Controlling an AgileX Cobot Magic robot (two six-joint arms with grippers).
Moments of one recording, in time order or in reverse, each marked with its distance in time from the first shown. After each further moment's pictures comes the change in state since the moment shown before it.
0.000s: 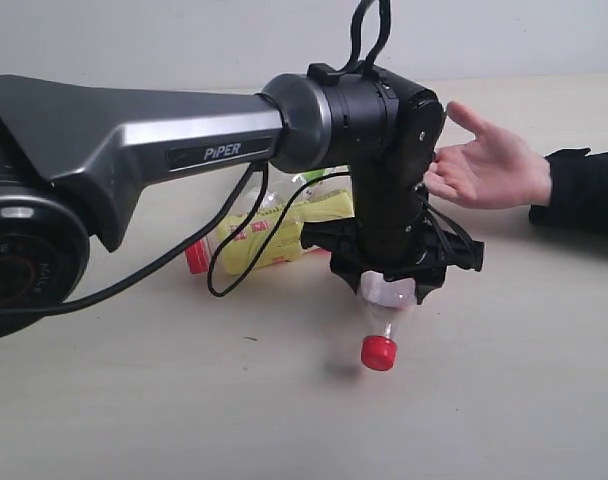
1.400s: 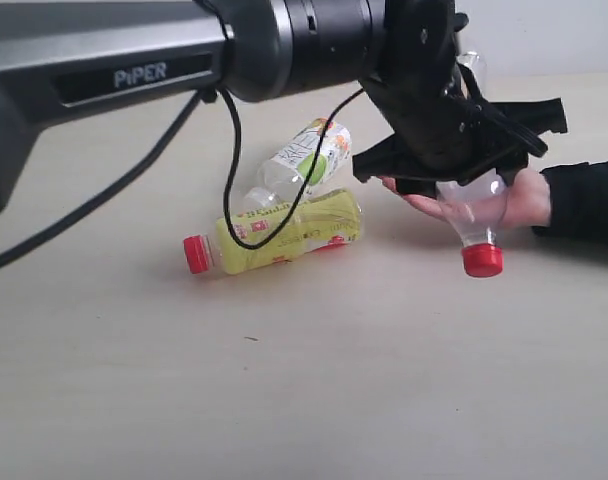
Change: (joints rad) left arm -0.020 -0.155 0.011 -0.057 -0.348 -0.144; right arm 0.000 0.000 0.000 0.000 0.000 0.000
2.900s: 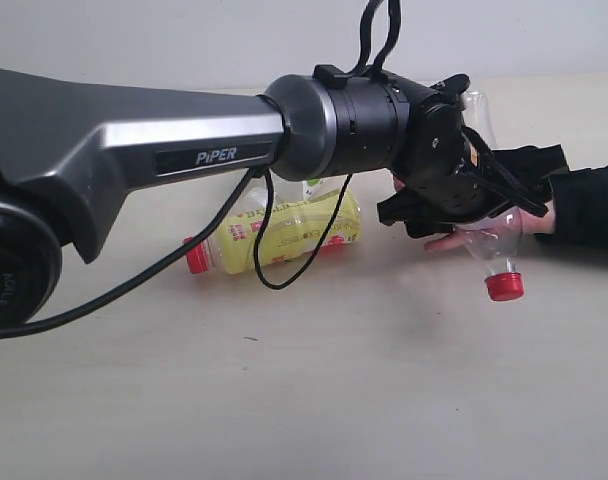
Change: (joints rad) left arm -0.018 0.101 0.047 0.008 -0.248 -0.077; right arm 0.000 0.000 0.000 0.000 0.000 0.000
